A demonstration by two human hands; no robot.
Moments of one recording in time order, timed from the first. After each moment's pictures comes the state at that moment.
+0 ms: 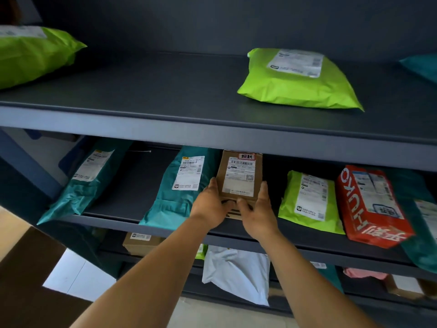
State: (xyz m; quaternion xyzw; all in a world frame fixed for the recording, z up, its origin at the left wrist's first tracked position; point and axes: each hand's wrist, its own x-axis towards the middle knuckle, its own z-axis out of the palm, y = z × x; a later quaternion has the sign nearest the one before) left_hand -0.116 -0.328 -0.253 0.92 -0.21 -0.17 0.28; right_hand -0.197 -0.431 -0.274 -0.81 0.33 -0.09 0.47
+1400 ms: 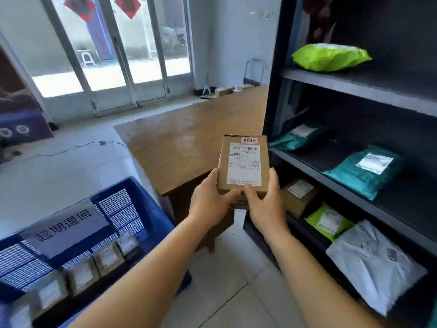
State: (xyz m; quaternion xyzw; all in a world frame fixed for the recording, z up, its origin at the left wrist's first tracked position) left_hand -0.443 0.091 -0.177 0.87 0.10 0.12 0.47; right_hand -0.407 -0.037 -0.202 -0.82 -0.04 -0.02 0.58
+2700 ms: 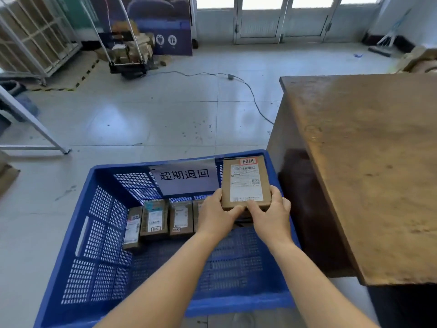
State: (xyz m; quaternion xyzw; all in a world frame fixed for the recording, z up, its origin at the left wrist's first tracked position) left_hand -0.455 0.522 -0.351 0.73 0.47 0.12 0.49; right_hand -0.355 0.438 -0.355 -0.83 -0.19 0.29 0.45
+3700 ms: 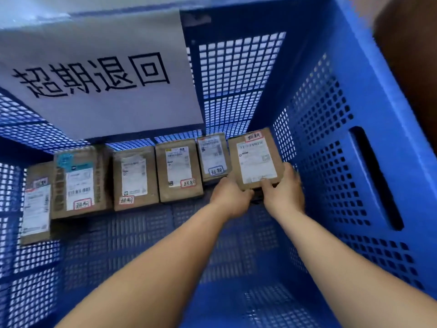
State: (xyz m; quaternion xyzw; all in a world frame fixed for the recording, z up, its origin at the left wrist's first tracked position) left_hand -0.356 0.608 -0.780 0.69 0.47 -0.11 0.54; right_hand -0.267 0.529 -0.785 -0.93 -0.13 0.26 0.24
